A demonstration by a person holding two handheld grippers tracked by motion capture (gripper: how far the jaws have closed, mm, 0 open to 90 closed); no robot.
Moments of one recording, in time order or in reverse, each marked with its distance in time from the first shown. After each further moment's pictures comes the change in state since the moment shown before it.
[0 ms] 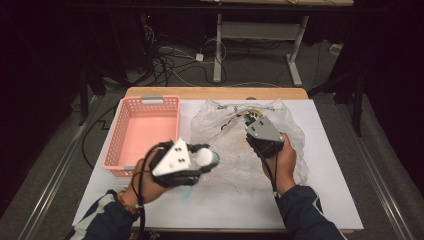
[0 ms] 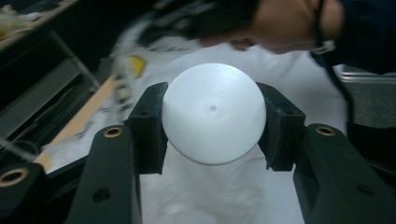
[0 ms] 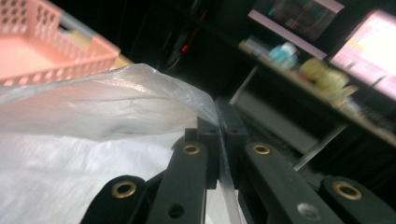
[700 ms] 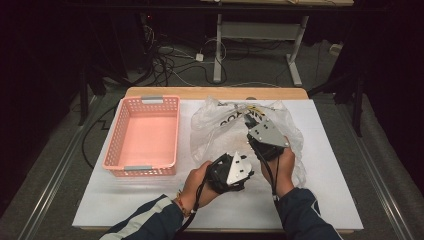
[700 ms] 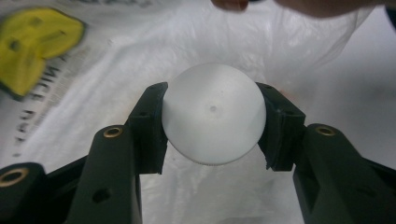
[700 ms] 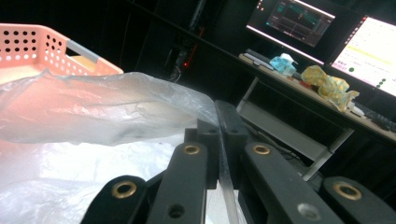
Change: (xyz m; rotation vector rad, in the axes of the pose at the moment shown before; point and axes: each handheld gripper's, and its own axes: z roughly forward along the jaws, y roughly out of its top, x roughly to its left) left arm -0.026 -0.009 0.126 0.146 0.070 -0.031; right arm 0.002 -0.004 -0.005 -0.063 0.006 0.065
